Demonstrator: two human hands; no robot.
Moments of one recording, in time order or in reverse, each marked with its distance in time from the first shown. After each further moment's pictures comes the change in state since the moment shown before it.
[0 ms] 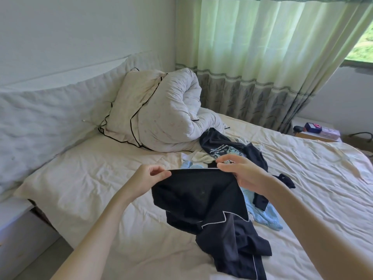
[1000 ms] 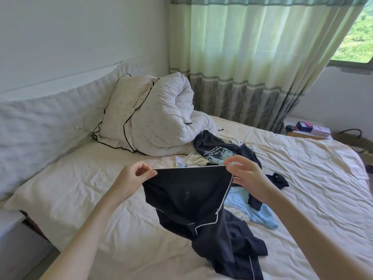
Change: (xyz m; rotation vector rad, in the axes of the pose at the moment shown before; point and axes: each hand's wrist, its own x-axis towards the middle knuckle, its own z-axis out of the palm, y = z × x) left_hand 0.004 -0.001 -0.007 0.060 0.178 0.112; right_hand -0.016 0.026 -0.037 -0.080 0.117 -0.285
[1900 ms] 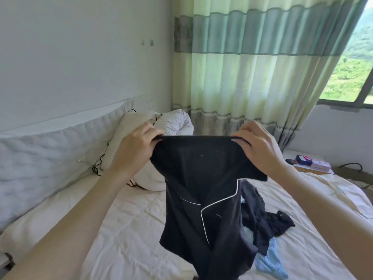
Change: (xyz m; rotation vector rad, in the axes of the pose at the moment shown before) left_hand 0.063 0.148 -0.048 0.585 0.434 0.794; right_hand 0.054 -0.149 -0.025 -1.159 0.503 -1.097
